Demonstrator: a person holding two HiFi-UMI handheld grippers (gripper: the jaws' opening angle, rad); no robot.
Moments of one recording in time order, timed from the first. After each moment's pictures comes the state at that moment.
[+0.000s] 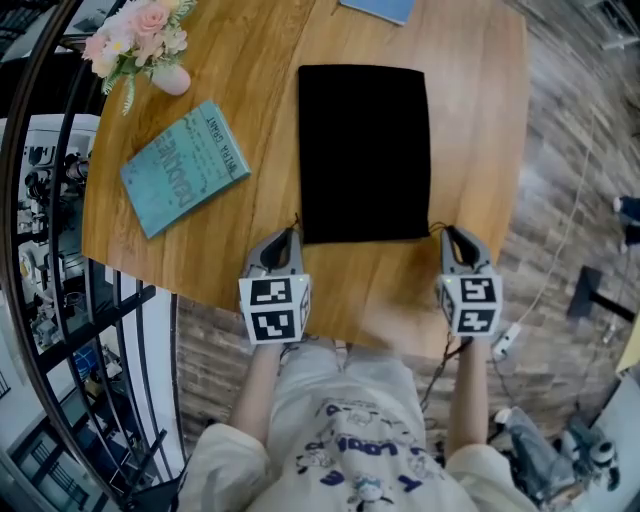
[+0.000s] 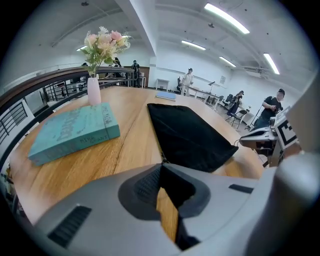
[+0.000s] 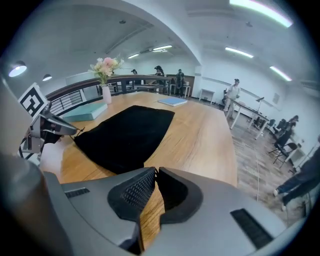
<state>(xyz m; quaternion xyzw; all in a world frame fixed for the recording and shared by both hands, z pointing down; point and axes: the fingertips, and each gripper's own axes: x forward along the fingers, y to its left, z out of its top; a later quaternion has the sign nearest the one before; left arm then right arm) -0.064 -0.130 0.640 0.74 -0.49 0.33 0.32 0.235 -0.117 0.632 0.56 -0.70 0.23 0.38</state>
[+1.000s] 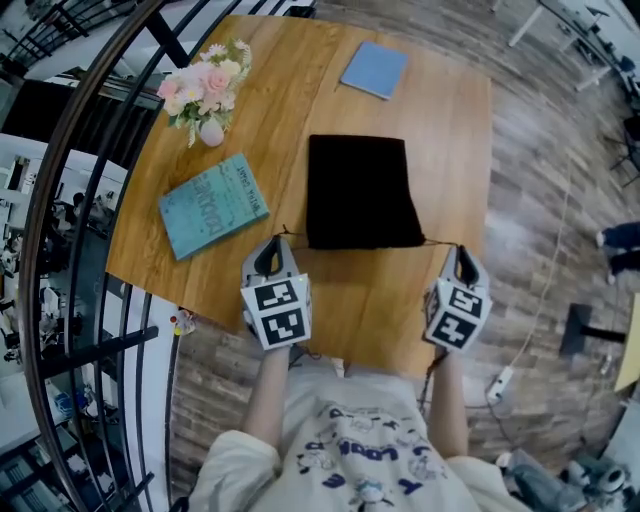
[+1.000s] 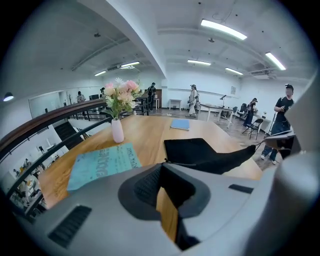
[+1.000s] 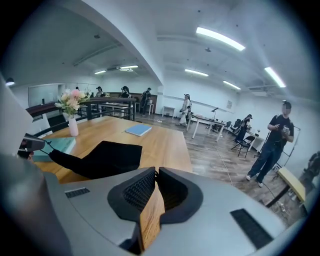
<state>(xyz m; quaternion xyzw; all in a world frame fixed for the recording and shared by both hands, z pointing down) -0.094 -0.172 0.527 0.71 -0.60 0.27 0.24 0.251 -0.131 0.503 0.74 -0.58 0.21 0.28</state>
